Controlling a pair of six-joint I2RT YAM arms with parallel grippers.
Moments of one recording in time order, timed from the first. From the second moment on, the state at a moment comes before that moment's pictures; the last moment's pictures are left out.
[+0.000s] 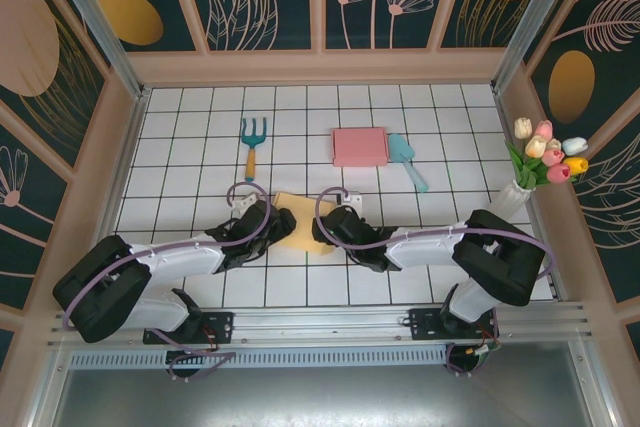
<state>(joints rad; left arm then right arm) -0.79 1.34 0.44 0.05 -0.21 -1.17 1.05 1.55 0.59 0.16 0.37 0.86</state>
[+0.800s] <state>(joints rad) -0.79 1.39 0.44 0.13 -0.22 -1.18 1.15 1.38 0.58 -0.03 0.47 0.92</state>
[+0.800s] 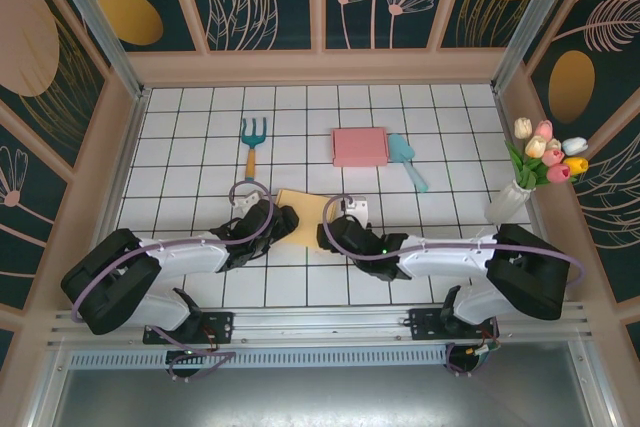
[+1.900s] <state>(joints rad) -0.79 1.40 0.44 0.13 -0.22 -1.18 1.23 1.38 0.50 0.08 0.39 1.02</state>
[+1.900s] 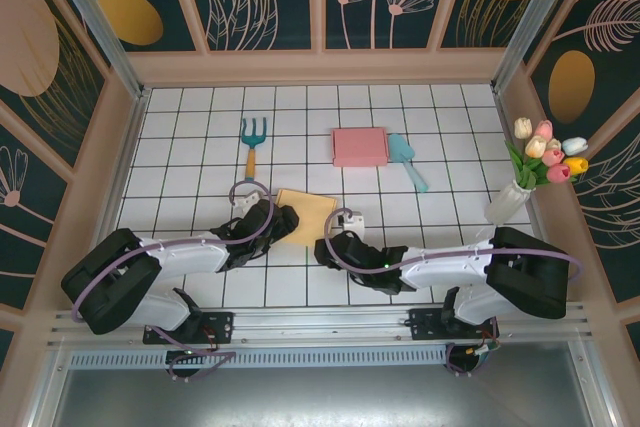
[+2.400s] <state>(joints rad) -0.79 1.40 0.44 0.13 -0.23 -1.18 1.23 1.45 0.53 0.12 0.38 1.02</state>
